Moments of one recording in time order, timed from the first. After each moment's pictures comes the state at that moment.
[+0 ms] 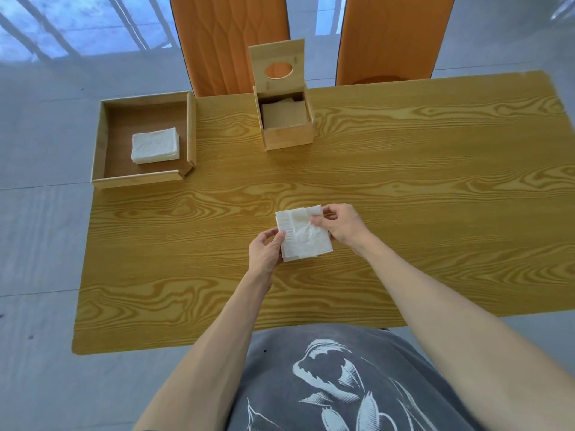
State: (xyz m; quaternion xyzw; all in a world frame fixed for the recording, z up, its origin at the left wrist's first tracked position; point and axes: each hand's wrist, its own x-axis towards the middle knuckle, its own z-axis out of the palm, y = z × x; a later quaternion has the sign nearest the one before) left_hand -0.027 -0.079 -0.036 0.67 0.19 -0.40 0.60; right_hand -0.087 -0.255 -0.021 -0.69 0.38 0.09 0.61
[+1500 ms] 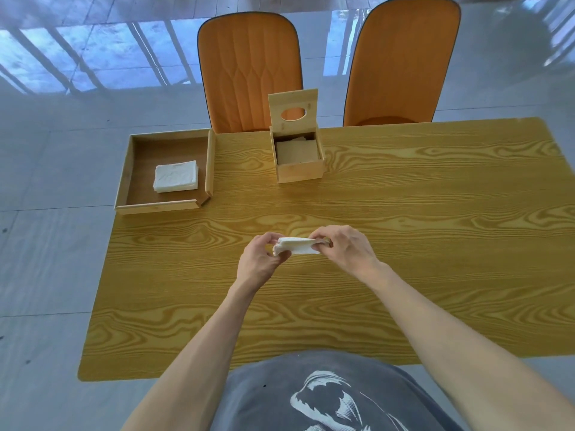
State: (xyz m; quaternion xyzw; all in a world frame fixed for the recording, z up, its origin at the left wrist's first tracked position) left_hand 0.029 -0.064 -0.007 0.84 -0.14 -0.31 0.41; right_hand -0.071 -0.251 0.009 -0.94 0.18 0.05 0.27
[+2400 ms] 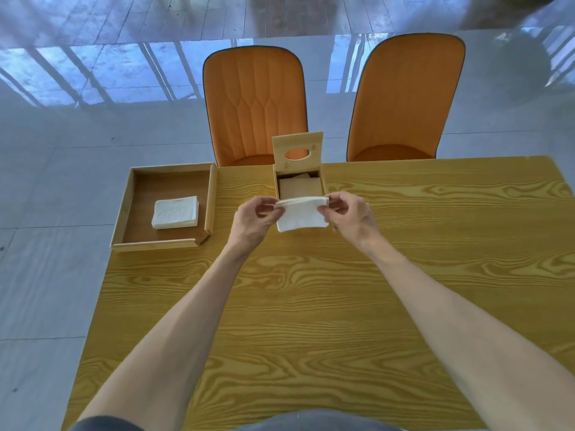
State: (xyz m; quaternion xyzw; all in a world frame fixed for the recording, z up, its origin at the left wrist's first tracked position) left_hand 0.155 -0.137 0.047 0.80 -0.17 -0.24 0.52; right_hand 0.035 -0.322 0.054 -0.81 0.29 -0.08 0.51
